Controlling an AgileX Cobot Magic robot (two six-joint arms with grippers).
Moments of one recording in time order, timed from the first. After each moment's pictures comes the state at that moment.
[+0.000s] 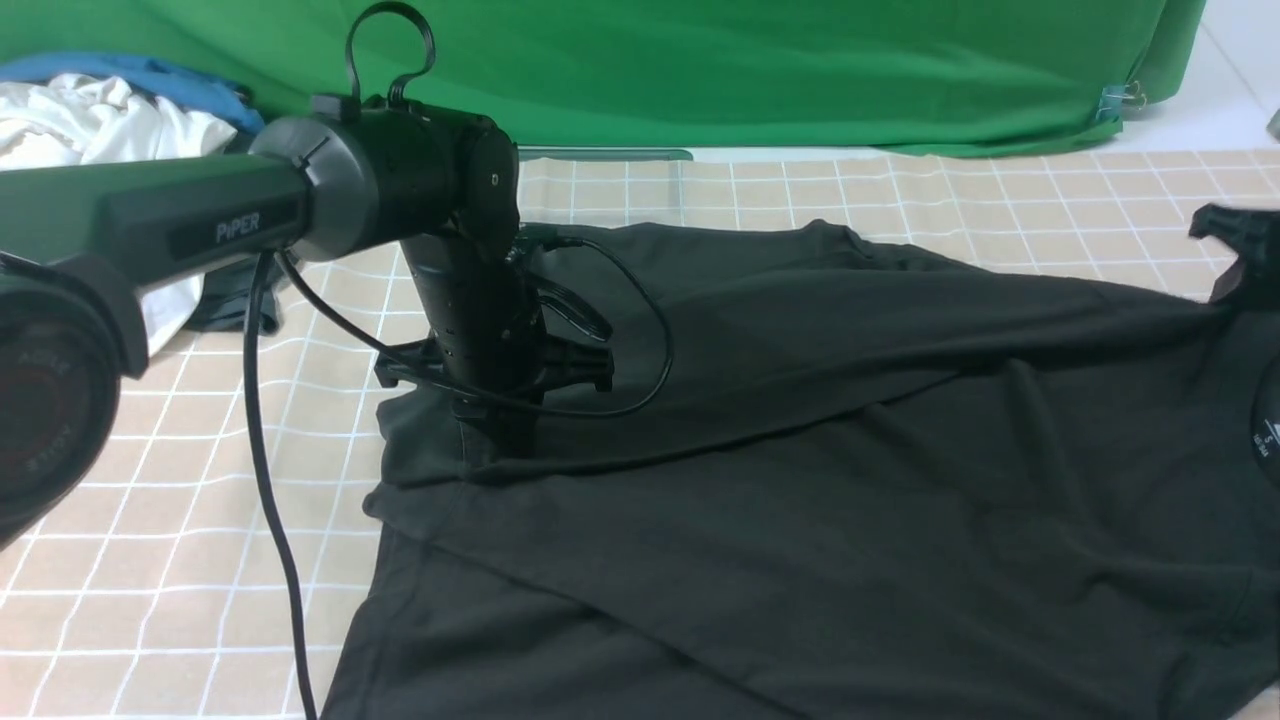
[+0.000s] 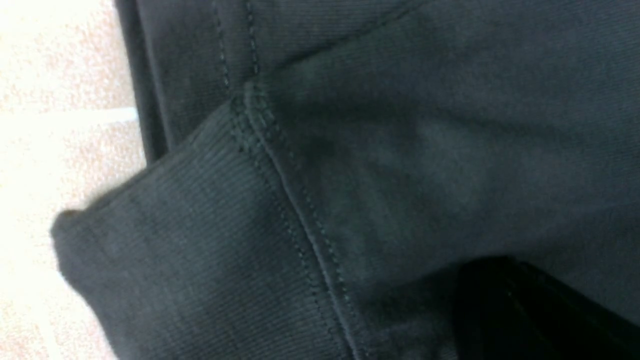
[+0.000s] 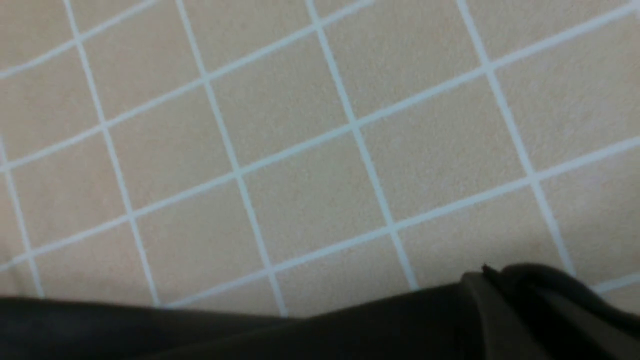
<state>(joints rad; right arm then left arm) -0.30 2.06 -1.48 0.36 0.56 -0.11 -0.34 2.09 -1.54 -0.02 1.01 -0.25</state>
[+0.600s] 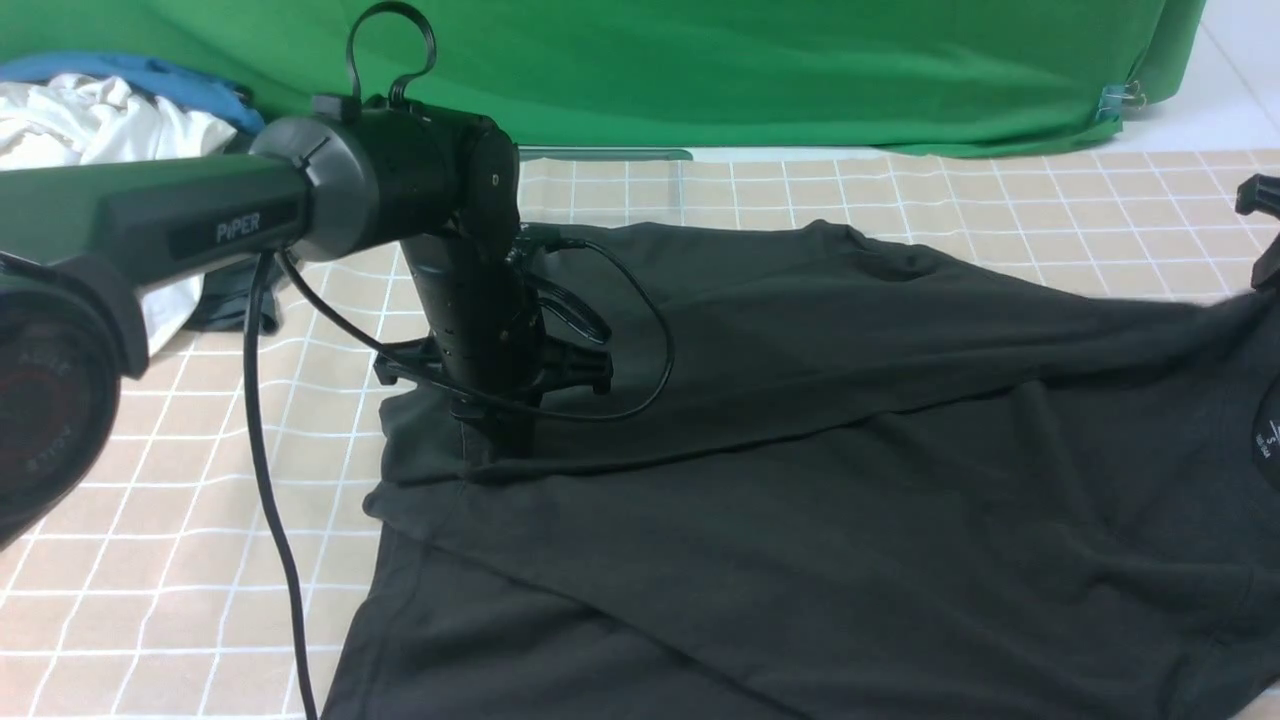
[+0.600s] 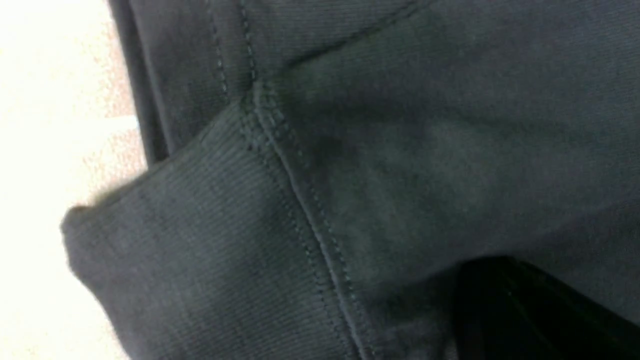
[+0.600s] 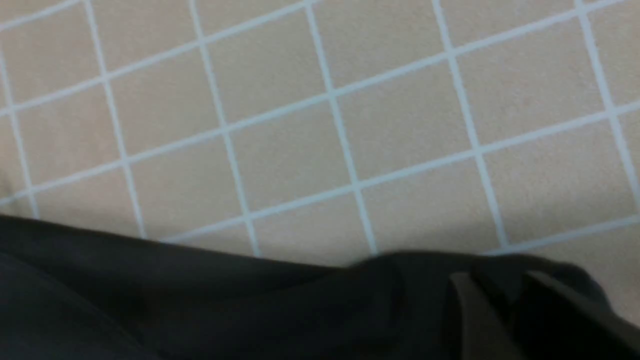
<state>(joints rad) -0.34 2.06 -1.59 0.27 0.77 -0.12 -0.34 2.08 -1.54 -0.01 1.02 -0.23</state>
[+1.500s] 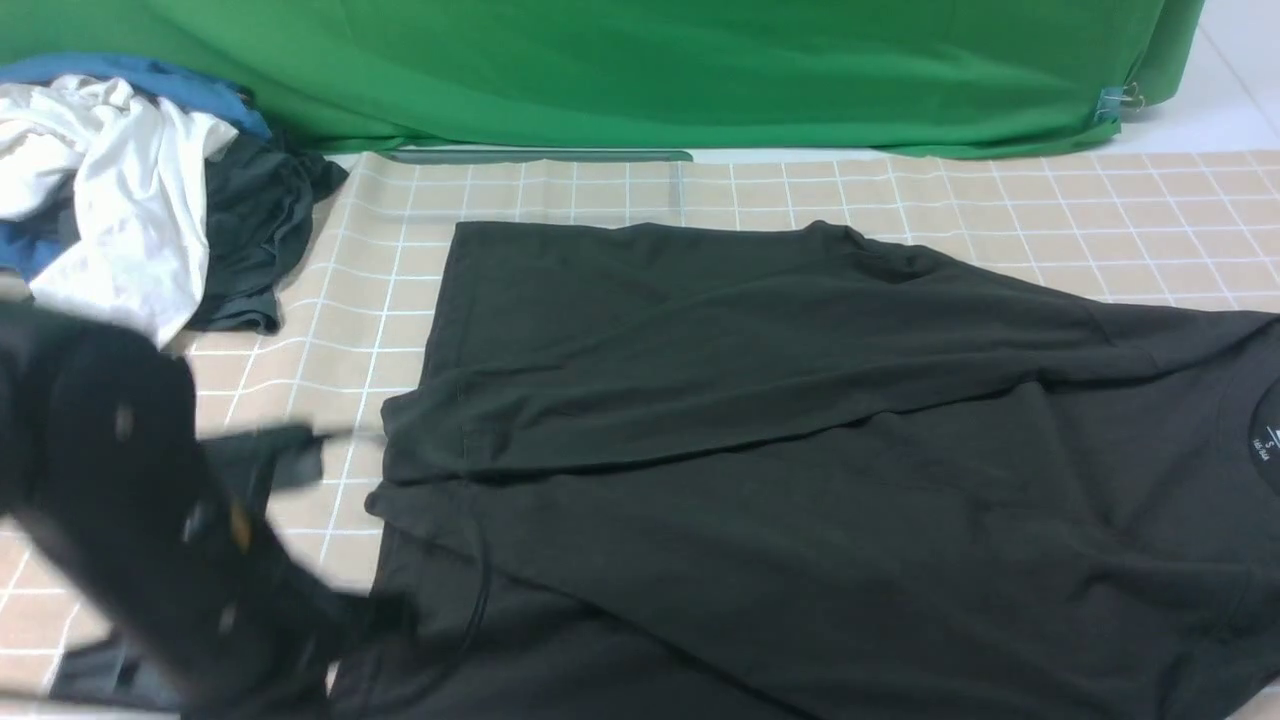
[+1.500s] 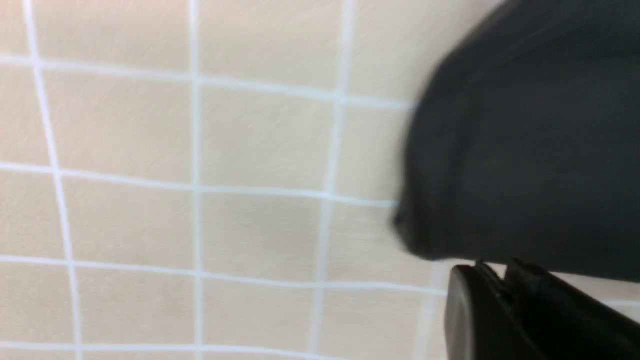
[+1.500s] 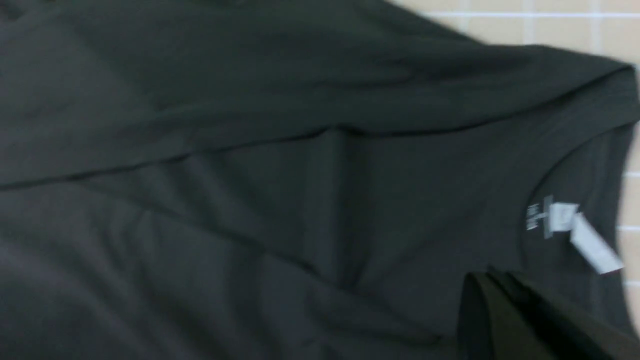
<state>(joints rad) -0.11 1.34 -1.29 0.20 1.10 -0.16 -0.34 1.31 -0.69 -0.07 1.02 -0.44</state>
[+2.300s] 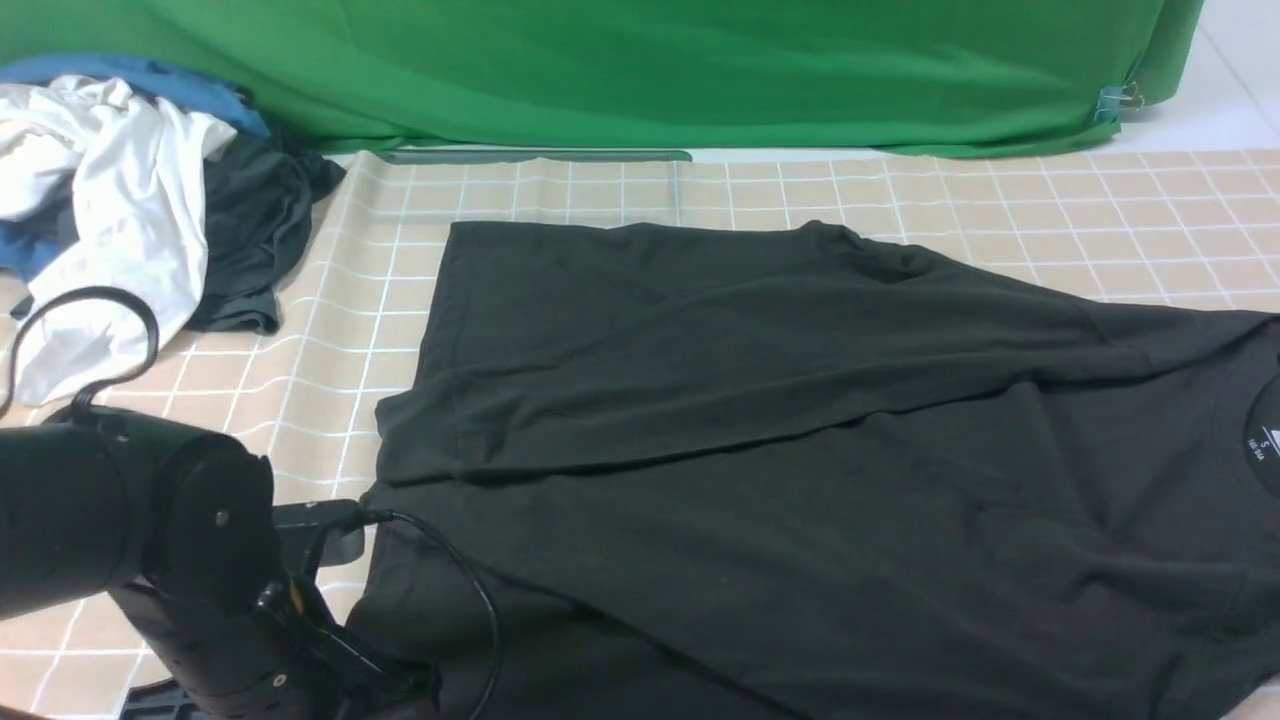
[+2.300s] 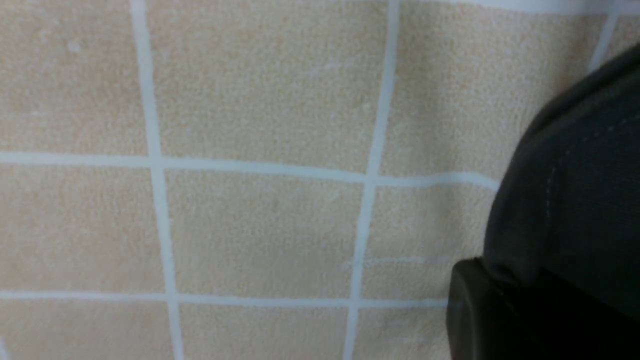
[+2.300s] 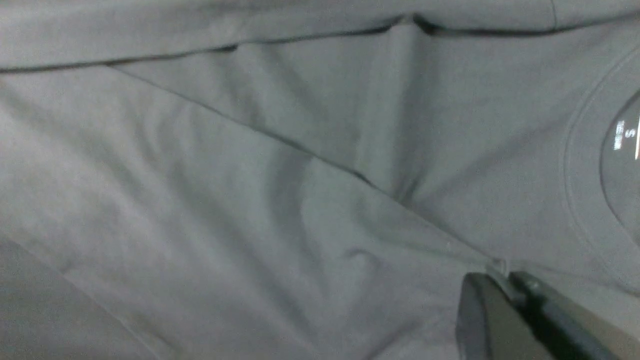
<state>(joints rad) -0.04 1.21 -1.09 0.19 1.09 -0.17 -0.34 1.47 -0.62 -0.07 0.83 -0.36</state>
